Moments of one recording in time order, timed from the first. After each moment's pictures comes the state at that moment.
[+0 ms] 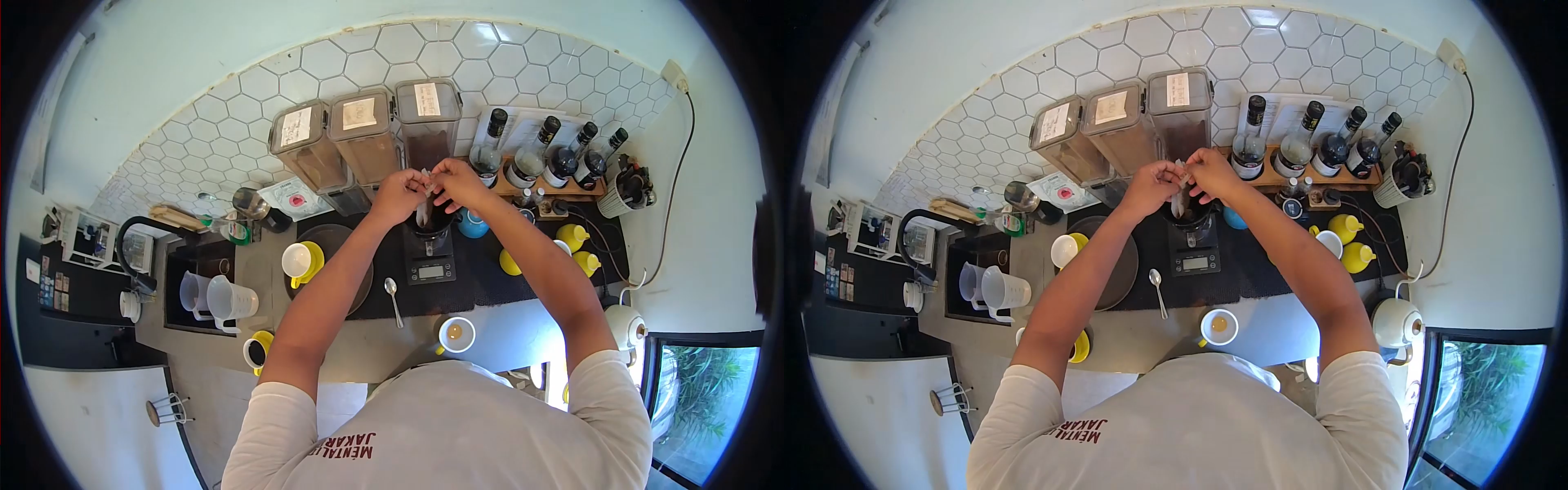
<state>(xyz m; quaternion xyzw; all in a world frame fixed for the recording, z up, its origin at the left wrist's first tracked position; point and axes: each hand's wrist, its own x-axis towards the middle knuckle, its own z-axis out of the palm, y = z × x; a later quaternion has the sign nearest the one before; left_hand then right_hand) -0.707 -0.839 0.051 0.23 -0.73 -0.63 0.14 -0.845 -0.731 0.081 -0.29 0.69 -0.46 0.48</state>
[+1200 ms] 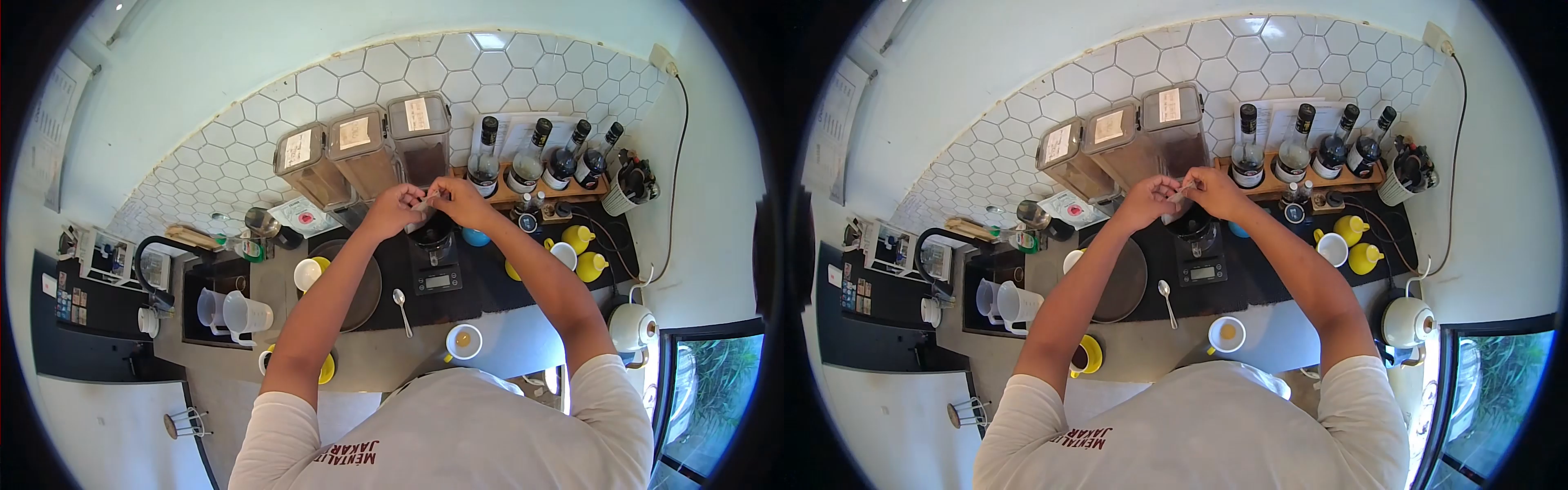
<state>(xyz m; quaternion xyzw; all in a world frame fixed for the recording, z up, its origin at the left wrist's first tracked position) -0.696 -0.843 0.065 0.18 -0.73 -0.65 0.10 -0.848 -0.711 0.068 -0.54 0.64 -0.48 0.27</state>
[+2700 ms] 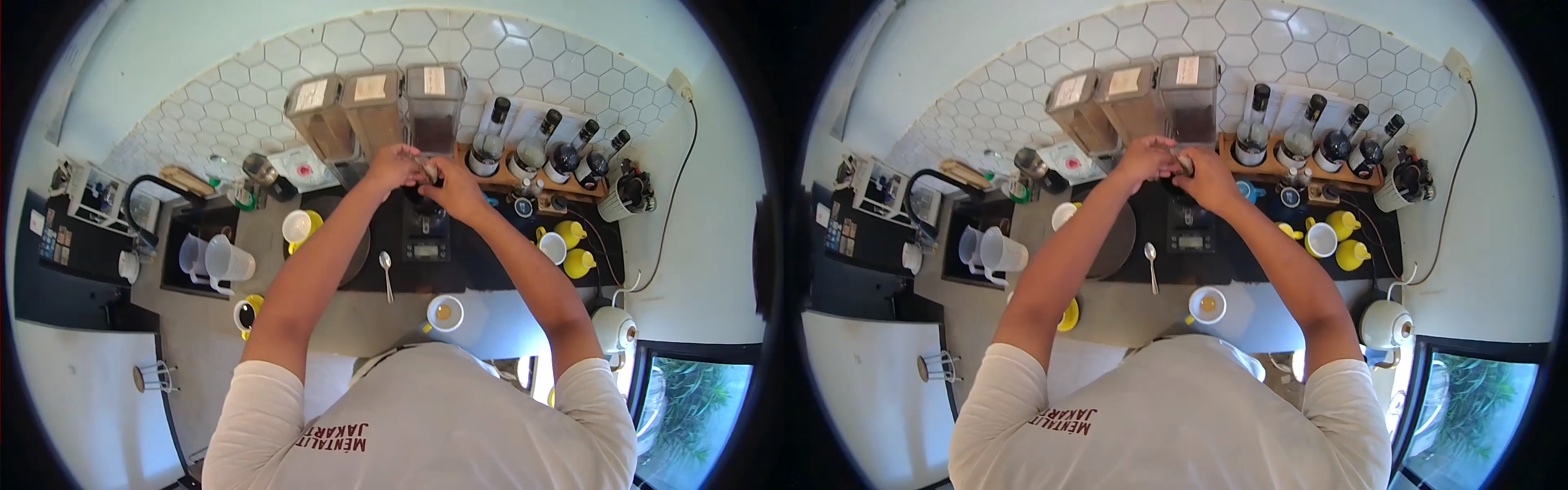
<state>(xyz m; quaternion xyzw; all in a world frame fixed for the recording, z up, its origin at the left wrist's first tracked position) -0.693 -0.823 0.086 0.35 -0.63 -0.68 0.13 -0.806 -0.689 0.074 -0.59 0.65 -0.45 0.12</state>
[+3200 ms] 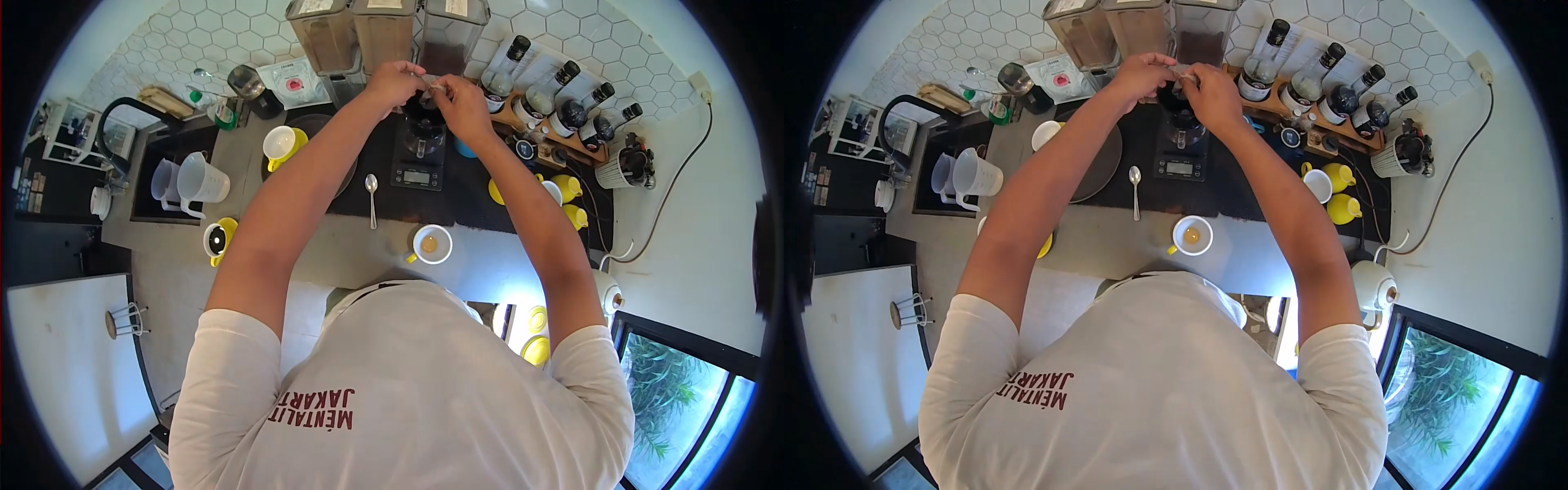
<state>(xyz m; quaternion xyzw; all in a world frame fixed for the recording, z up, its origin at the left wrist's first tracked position) -0.678 -0.805 0.091 0.37 -0.69 -0.60 0.17 -0.804 -0.698 0.063 -0.58 0.69 -0.42 0.05</state>
